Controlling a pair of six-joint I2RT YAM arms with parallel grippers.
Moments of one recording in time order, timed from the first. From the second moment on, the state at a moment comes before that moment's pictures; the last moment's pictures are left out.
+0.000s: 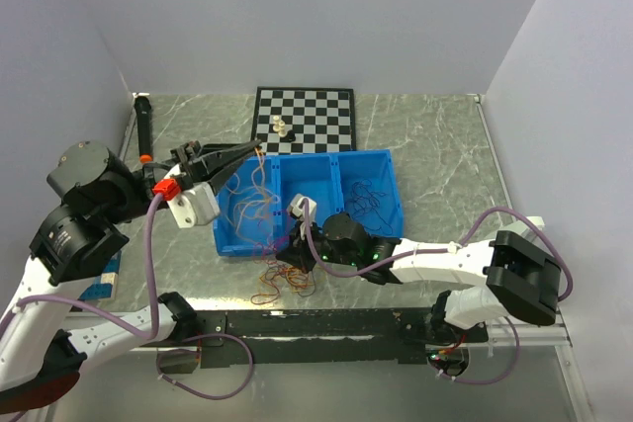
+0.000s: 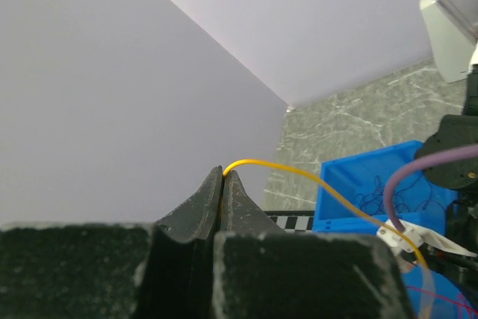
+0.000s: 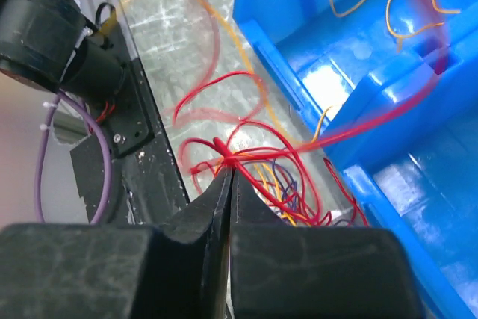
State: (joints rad) left arm -0.75 0.88 1.50 -0.47 0.48 0.74; right arm 1.13 1.35 0.63 0.39 -0.13 0.33
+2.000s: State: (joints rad) left arm -0.67 0.79 1.20 0.16 0.13 0.70; right arm 1.16 0.88 0.92 -0.19 0.10 0.25
